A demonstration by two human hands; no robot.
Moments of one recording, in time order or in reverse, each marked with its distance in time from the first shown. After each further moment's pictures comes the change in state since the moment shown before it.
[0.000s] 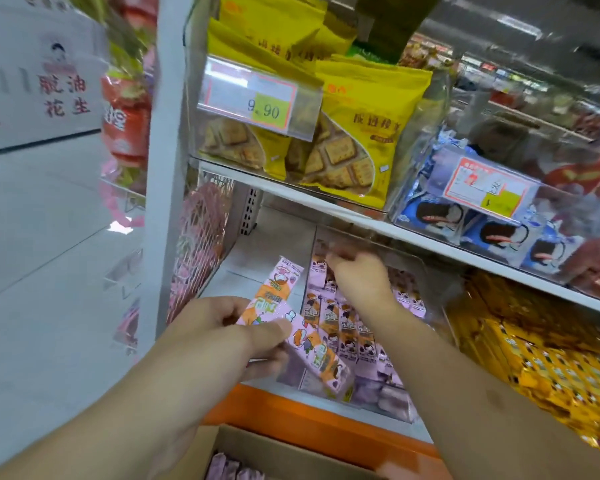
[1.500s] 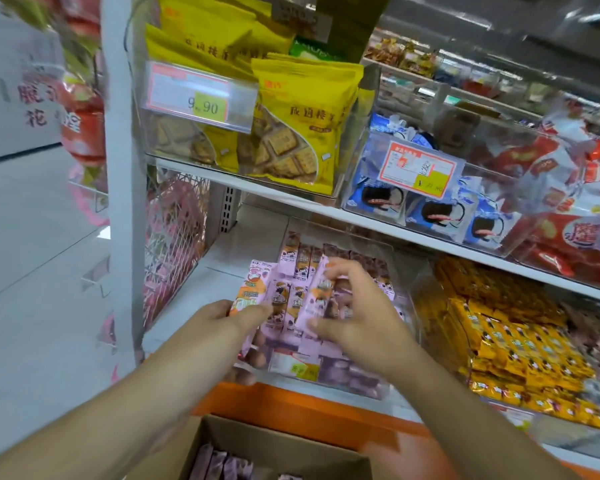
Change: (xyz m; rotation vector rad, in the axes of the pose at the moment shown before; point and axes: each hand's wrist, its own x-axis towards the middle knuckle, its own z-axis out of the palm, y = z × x) left_hand 0.005 -0.021 0.037 0.147 0.004 -0.016; right_hand -0.099 0.024 -0.078 -0.053 -0.292 -0.246
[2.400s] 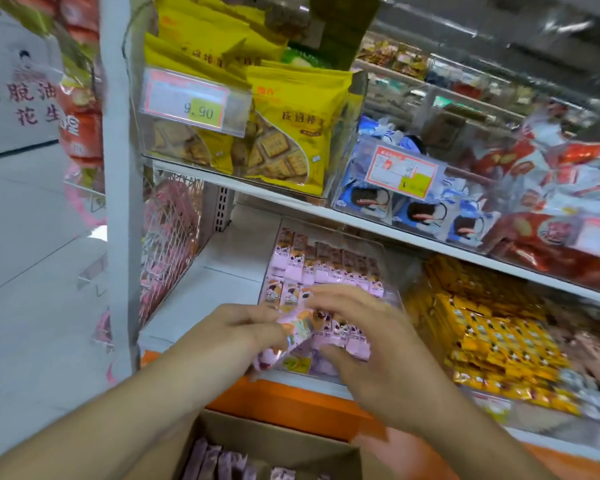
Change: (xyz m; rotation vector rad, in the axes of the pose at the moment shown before) left_hand -0.016 0.010 0.010 0.117 -0.194 0.064; right_hand -0.058 -0.017 -0.021 -0.305 -0.012 -0.299
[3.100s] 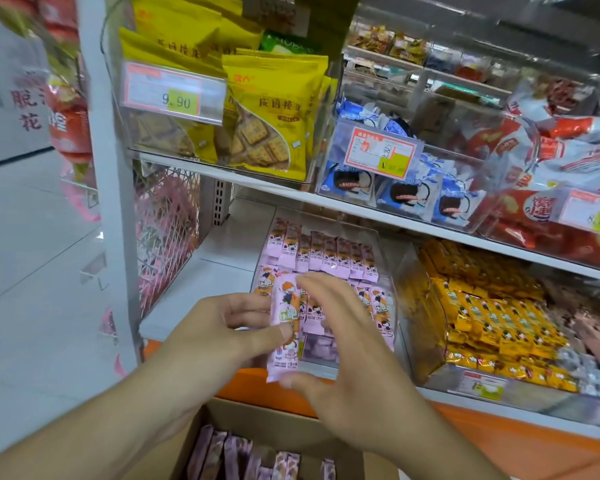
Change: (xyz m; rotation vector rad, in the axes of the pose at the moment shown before) left_hand -0.008 -0.024 0.014 -0.088 0.048 0.102; right_hand -0.030 -0.016 0.022 0.131 0.002 0.077
